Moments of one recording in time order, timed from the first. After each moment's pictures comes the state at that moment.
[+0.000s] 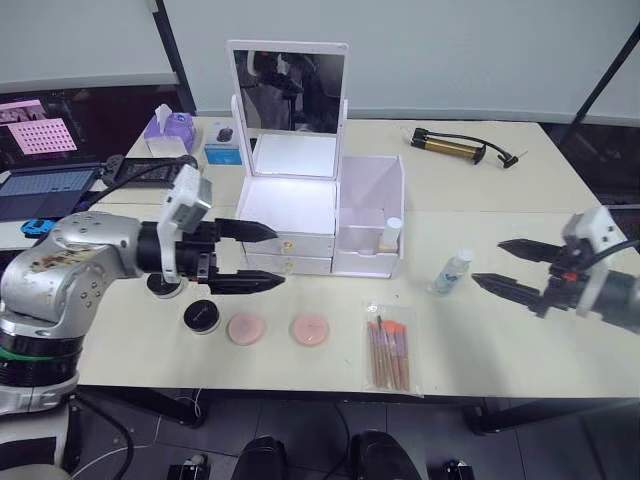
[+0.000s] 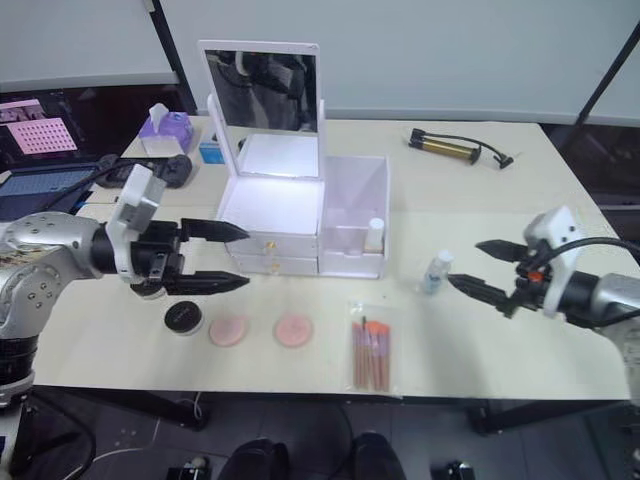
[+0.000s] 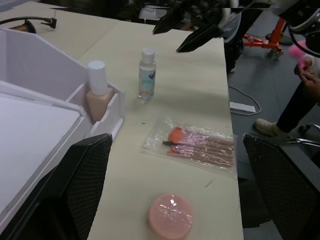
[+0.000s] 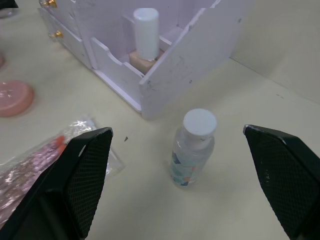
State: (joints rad) left arm -0.57 0.87 0.06 -0.27 -0.74 0.76 -1.21; right arm -0.16 -0.91 -0.32 -0.18 0.55 0.62 0.92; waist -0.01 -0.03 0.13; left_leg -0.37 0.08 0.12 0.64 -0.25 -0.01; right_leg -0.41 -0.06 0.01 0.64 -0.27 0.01
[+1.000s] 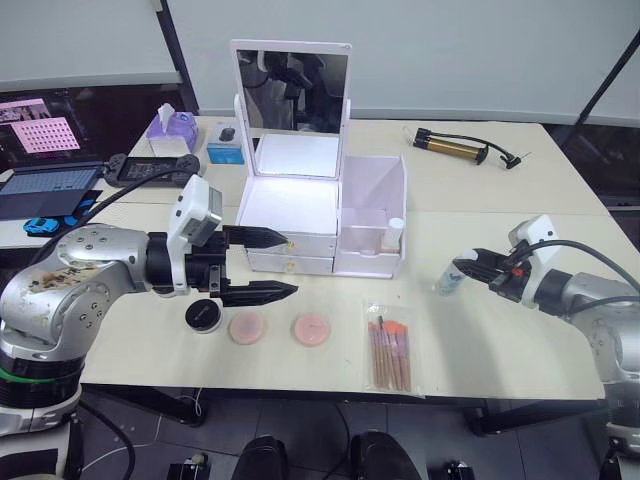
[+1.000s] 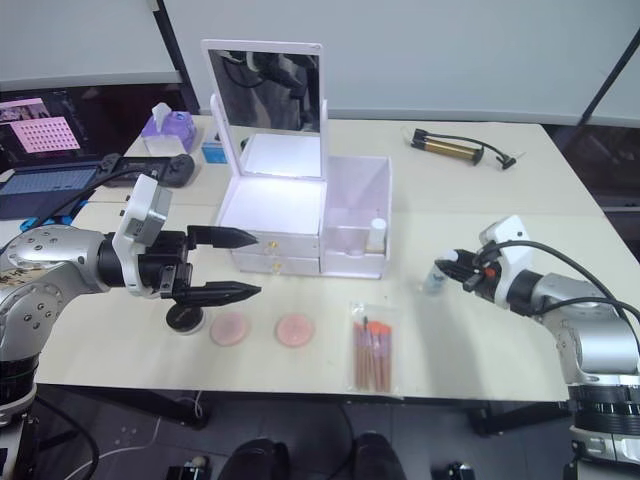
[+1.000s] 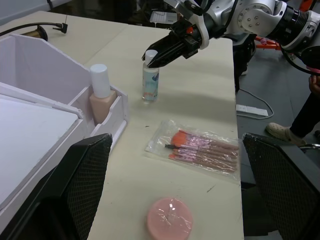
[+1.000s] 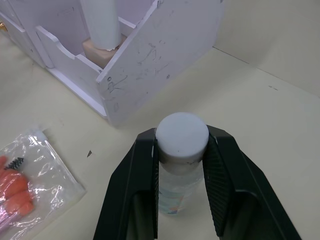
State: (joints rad) left arm -0.50 0.86 0.10 -0.38 -0.77 0.77 -1.10; right arm -0.29 -0.79 -0.20 -0.03 0.42 0.54 0.85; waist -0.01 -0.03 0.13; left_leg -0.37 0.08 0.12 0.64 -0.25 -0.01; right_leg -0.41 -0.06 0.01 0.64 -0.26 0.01
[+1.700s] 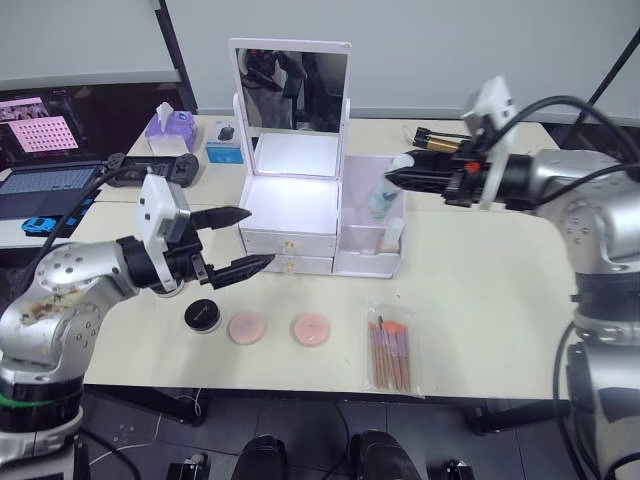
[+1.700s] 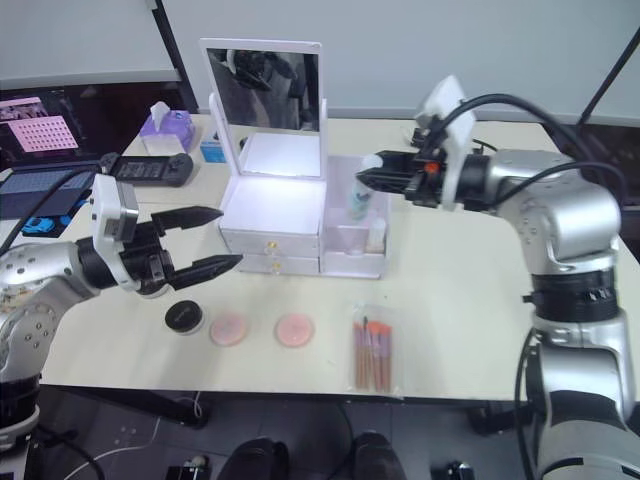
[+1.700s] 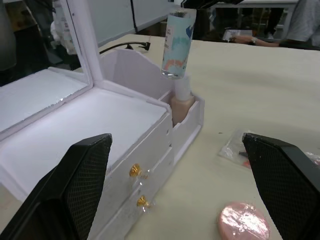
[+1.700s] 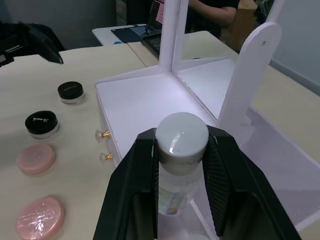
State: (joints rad) left arm -0.30 0.79 0.23 -0.40 -0.67 0.59 -0.92; right arm -0.94 -0.70 0.07 0.04 0.50 0.74 0.96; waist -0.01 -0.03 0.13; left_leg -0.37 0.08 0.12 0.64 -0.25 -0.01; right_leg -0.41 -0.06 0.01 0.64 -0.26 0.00
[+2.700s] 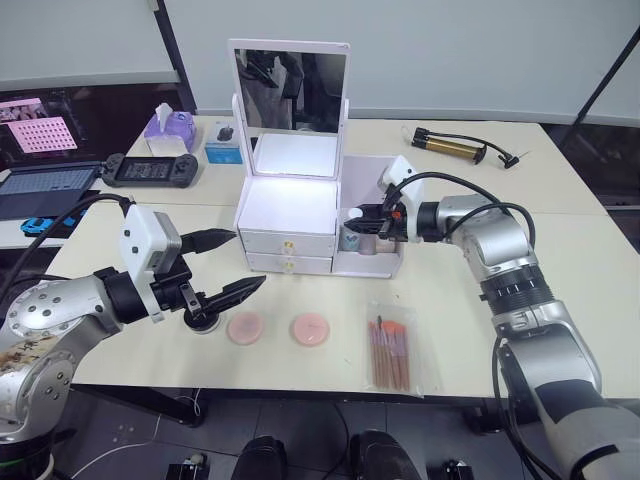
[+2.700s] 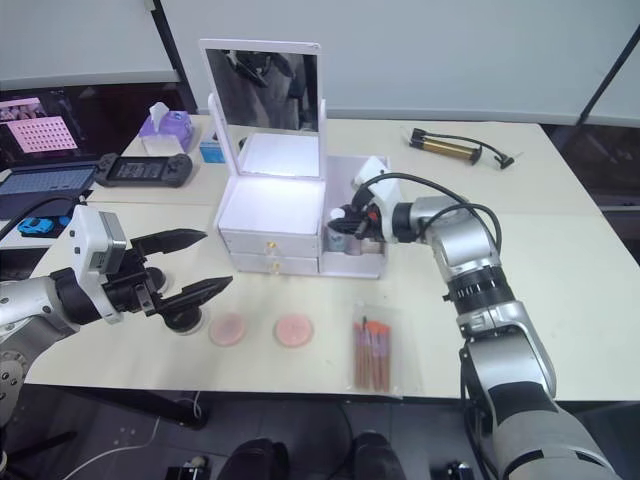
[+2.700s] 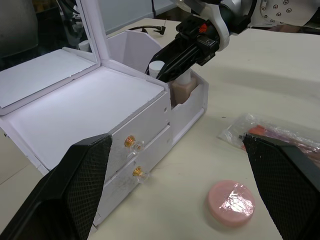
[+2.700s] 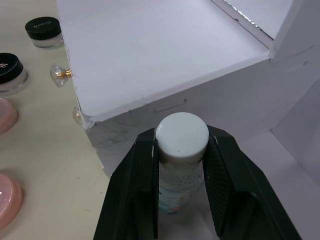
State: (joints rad) left arm -0.12 0.84 0.35 -0.60 -0.75 0.66 -0.80; right arm -0.96 -0.46 0.20 0.46 0.19 0.43 1.00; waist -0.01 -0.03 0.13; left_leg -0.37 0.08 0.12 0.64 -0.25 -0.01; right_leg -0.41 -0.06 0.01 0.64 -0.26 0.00
